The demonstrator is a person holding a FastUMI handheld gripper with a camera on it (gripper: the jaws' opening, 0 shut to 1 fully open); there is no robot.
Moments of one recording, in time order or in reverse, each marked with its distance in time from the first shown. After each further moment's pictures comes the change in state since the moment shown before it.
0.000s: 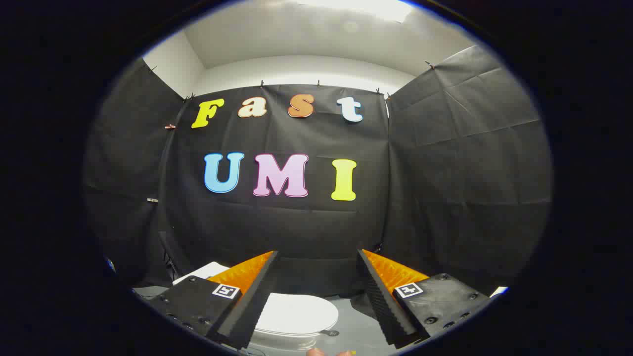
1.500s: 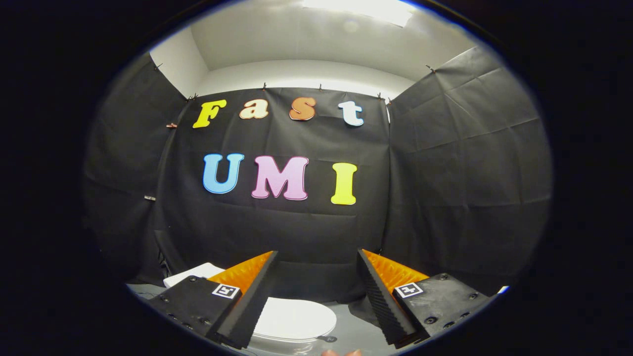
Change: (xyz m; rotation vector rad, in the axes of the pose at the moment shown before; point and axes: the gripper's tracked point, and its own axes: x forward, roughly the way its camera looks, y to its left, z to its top) arm 0.020 0.001 -0.029 -0.027 -0.051 0.015
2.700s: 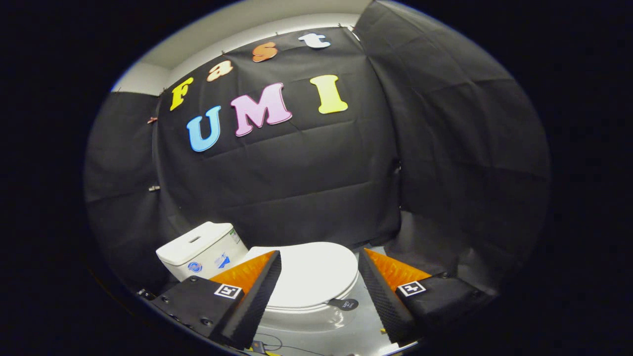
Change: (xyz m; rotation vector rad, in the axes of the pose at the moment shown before) arm 0.061 -0.089 -0.301 0.357 0.367 0.083
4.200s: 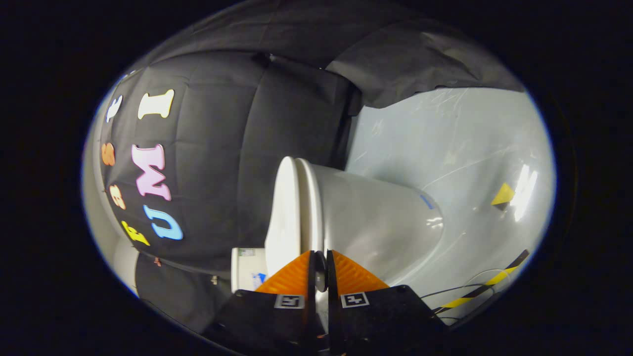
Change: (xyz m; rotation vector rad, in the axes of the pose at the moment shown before) arm 0.090 -0.091 -0.223 1.020 0.409 0.009
